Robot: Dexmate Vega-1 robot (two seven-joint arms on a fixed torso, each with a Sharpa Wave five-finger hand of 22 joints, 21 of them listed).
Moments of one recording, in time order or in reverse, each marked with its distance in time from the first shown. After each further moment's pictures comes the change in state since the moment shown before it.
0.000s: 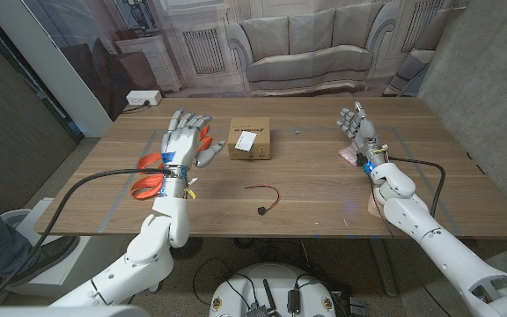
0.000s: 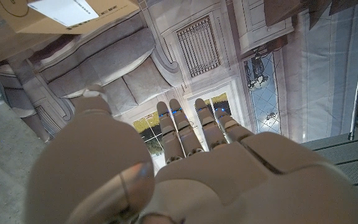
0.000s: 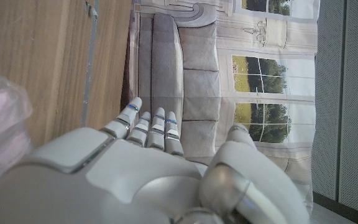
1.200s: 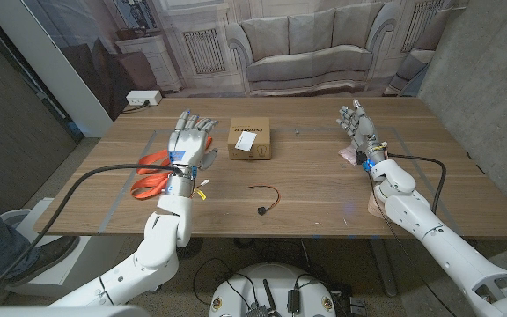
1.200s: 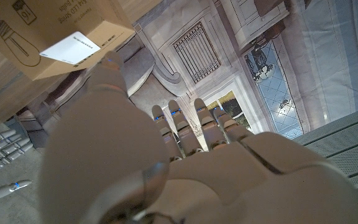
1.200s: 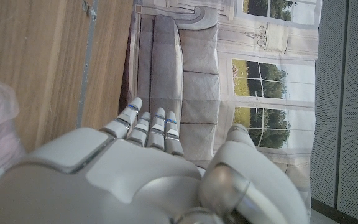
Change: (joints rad) left arm -0.054 0.025 0.098 0.002 0.221 0.154 -0.179; left_hand 0.262 0.014 0.042 -0.068 0.004 0.028 -0.079 -0.021 0.007 0.015 -0.007 -0.014 0.010 0.028 -0.001 -0.012 0.000 0.025 -0.004 0.000 0.000; right arm 0.000 -0.014 -0.007 -0.031 -0.019 -0.021 -0.025; right_hand -0.004 0.004 0.000 0.000 0.000 0.000 0.000 0.000 0.000 0.000 0.000 0.000 0.000 0.000 0.000 -0.007 0.000 0.006 -0.006 -0.023 0.000
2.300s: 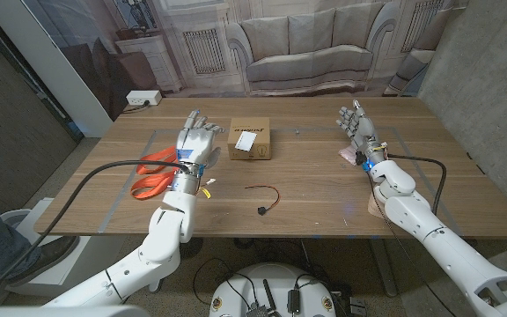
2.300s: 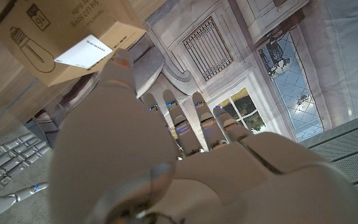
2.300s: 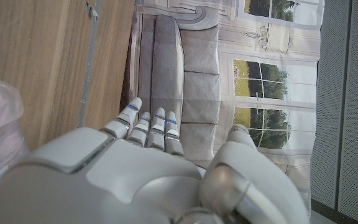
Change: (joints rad) left arm -0.053 -0.021 0.027 0.068 0.024 -0.070 -0.009; left_hand 0.065 0.029 -0.010 0.032 -0.066 0.197 -0.002 0.031 -0.003 0.157 0.000 0.007 -0.003 0.081 -0.002 0.000 0.003 0.011 0.000 0.000 -0.002; right arm -0.017 -0.010 0.003 -0.033 -0.007 -0.014 -0.027; right_hand -0.004 -0.004 -0.004 -0.004 0.000 0.000 0.000 0.000 0.000 0.000 0.000 0.000 0.000 0.000 0.000 0.000 0.000 0.005 0.006 -0.011 0.000
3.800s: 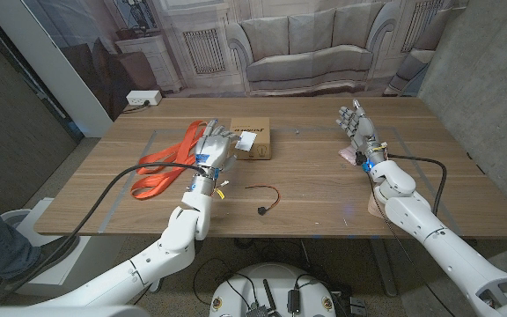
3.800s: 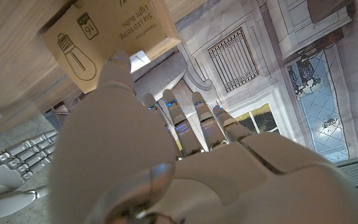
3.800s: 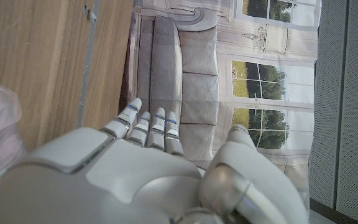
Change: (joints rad) left arm -0.117 -0.088 0.099 0.174 -0.105 -0.092 0.082; left_hand -0.010 -0.002 -0.015 0.015 -0.012 0.014 -0.004 -0.006 -0.002 0.011 0.000 -0.011 0.000 0.007 0.000 0.000 0.000 0.009 -0.002 0.000 0.000; right arm -0.004 0.002 0.000 -0.006 0.002 0.002 0.002; right_hand -0.005 0.005 -0.004 -0.004 0.000 0.000 0.000 0.000 0.000 0.000 0.000 0.000 0.000 0.004 0.004 0.000 0.000 0.000 0.000 -0.015 0.000
